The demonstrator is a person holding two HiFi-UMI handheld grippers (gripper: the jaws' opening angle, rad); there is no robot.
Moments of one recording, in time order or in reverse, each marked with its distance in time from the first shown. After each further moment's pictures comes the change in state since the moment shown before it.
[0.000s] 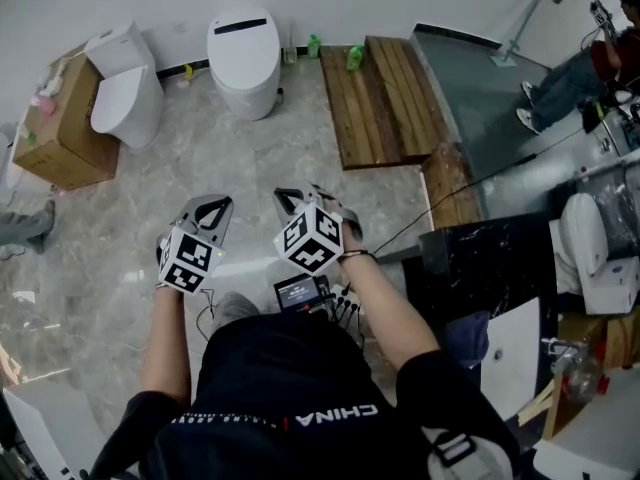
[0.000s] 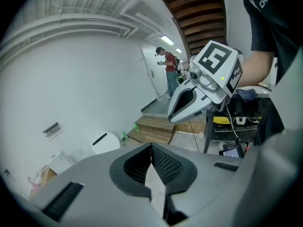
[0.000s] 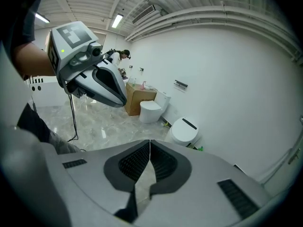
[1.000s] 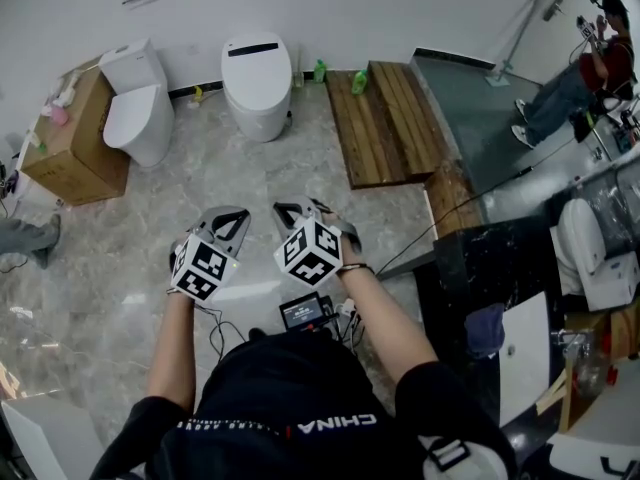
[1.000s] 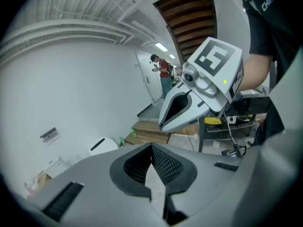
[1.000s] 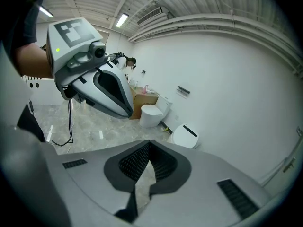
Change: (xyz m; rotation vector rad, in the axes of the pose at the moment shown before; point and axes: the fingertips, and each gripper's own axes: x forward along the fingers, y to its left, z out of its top) left arm -0.068 0.014 -0.016 0.038 -0.063 -0.063; right arm 0.003 0.064 0.079 -0.045 -0.020 -0.032
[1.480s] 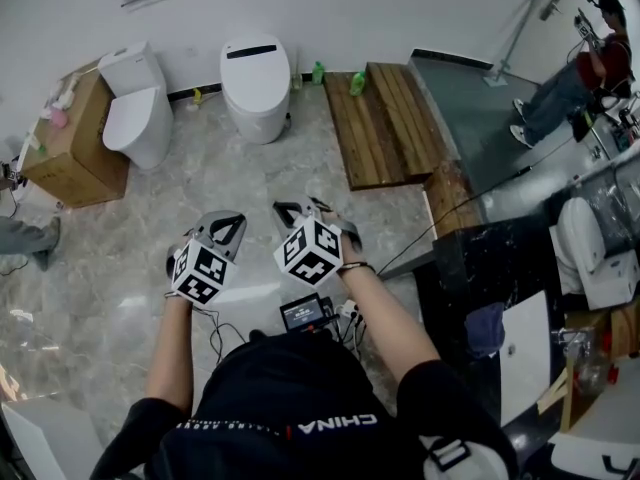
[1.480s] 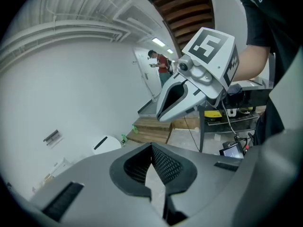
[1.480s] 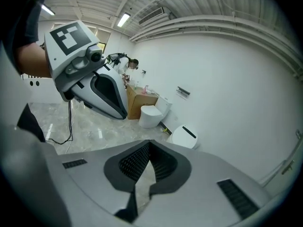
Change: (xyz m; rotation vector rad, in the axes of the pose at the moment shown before) left arm -0.004 0.000 -0.013 0.046 0.051 0.021; right arm -0.003 -0.003 0.005 -0.014 0.000 -0.003
